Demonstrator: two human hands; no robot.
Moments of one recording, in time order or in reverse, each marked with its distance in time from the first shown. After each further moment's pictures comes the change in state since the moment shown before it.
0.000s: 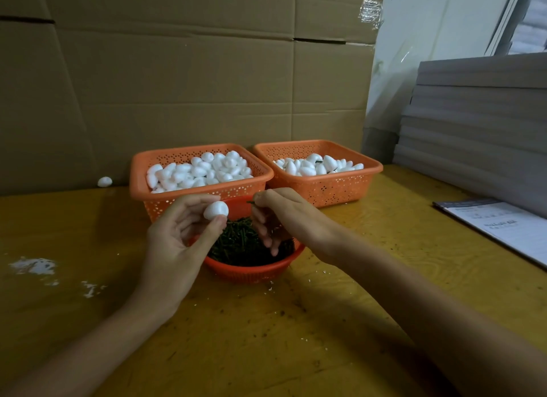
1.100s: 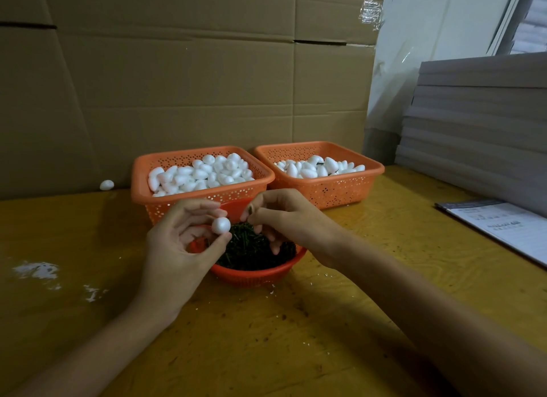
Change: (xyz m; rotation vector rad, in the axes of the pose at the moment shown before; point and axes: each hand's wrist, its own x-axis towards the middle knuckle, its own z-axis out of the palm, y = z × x) left_hand 0.000 -0.001 -0.002 0.058 -0.016 0.092; right_hand 0.002 0.007 -0.004 -0.025 0.068 -0.020
